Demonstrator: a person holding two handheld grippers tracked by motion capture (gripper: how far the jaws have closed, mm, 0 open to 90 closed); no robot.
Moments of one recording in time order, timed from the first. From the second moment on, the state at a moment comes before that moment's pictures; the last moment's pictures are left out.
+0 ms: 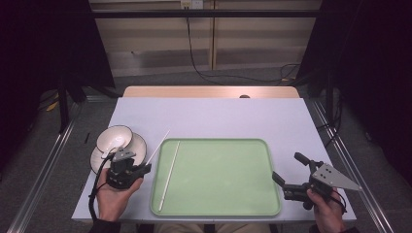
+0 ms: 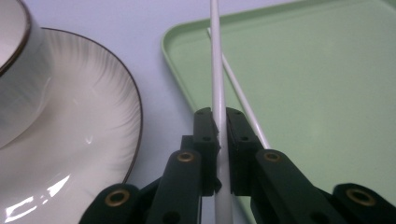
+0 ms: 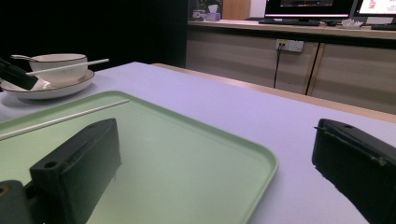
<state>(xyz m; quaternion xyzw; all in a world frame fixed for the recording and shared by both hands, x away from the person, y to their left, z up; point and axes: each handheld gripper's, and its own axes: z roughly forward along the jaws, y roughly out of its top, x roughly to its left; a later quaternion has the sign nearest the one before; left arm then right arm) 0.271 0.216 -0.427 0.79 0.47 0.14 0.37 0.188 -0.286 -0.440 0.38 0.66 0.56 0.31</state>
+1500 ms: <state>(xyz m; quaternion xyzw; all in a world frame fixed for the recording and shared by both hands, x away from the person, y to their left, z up) 0.274 0.139 -0.457 0.74 0.54 0.12 0.38 0.188 -0.286 -0.440 0.38 0.66 0.57 0.31</state>
